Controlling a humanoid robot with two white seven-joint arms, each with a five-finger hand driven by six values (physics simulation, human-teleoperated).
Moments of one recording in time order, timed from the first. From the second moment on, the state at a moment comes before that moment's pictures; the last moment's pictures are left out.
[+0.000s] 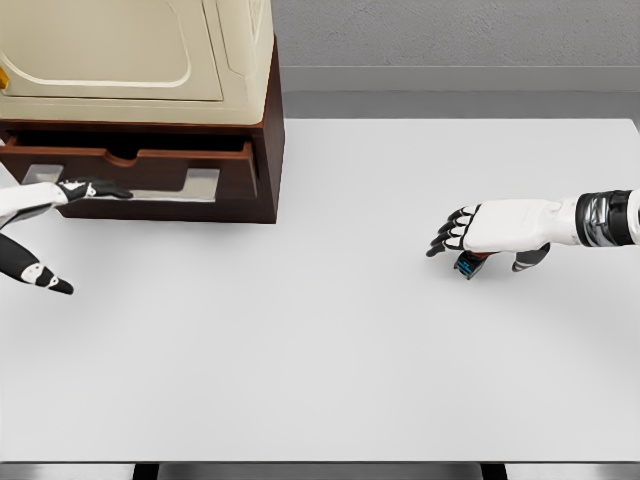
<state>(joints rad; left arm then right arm) -0.94 1.40 -1.23 -1.70 0.66 -0.33 -0.48 -0.81 -0.93 0.94 -1.50 0.42 -0.61 0.61</state>
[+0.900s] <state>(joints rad) -0.90 1.48 -1.27 -1.73 0.69 -0.47 -0.54 -0.82 -0.93 0.95 -1.50 0.42 -0.61 0.61</state>
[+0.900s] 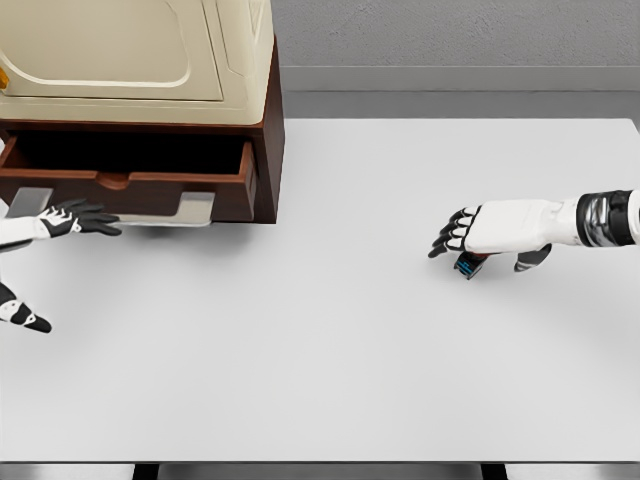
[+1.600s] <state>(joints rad) -0.90 1.55 -1.29 -1.77 0.70 -0.52 -0.57 -0.82 -0.93 0.95 -1.50 0.42 -0.61 0.61</state>
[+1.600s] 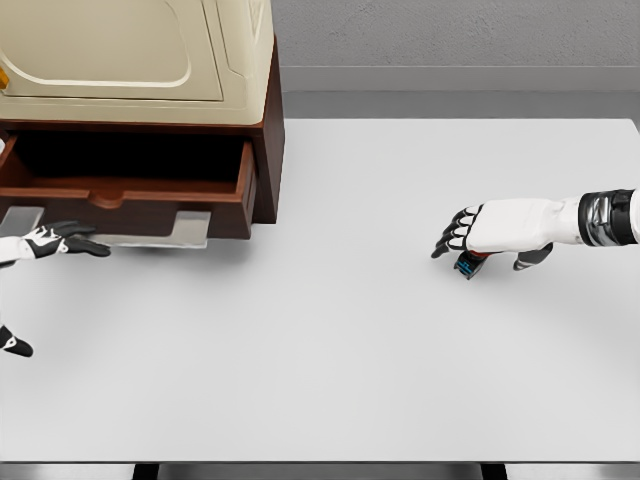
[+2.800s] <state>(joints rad) -0.91 1.60 -1.26 -1.76 0.67 -0.58 -0.60 -0.83 -0.93 0.95 -1.49 0.42 -0.61 0.61</state>
